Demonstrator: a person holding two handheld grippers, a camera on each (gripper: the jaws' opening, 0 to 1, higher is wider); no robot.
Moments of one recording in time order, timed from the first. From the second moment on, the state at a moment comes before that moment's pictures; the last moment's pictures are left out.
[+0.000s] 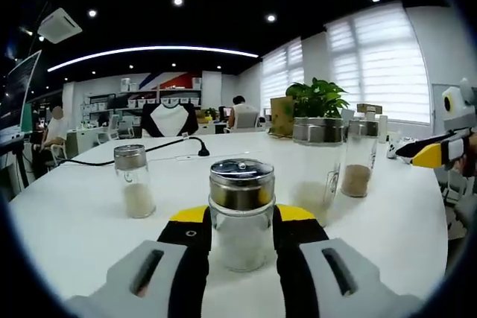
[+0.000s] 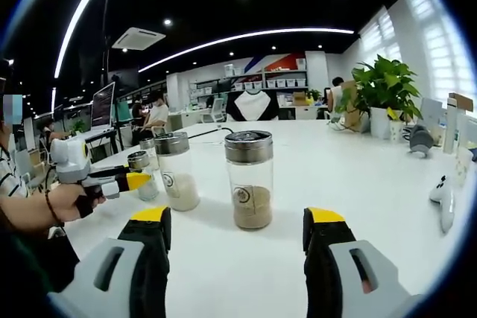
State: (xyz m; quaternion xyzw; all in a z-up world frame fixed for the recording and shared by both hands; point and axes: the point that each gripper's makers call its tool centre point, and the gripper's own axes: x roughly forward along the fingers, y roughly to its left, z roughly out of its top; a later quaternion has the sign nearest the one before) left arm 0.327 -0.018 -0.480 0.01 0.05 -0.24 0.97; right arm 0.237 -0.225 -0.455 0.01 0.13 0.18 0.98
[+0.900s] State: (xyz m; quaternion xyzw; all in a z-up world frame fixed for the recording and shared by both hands) left arm 0.325 -0.023 -0.480 0.01 0.04 -0.32 0.95; right arm 0.245 -0.228 -0.452 0.02 0.11 0.19 0.98
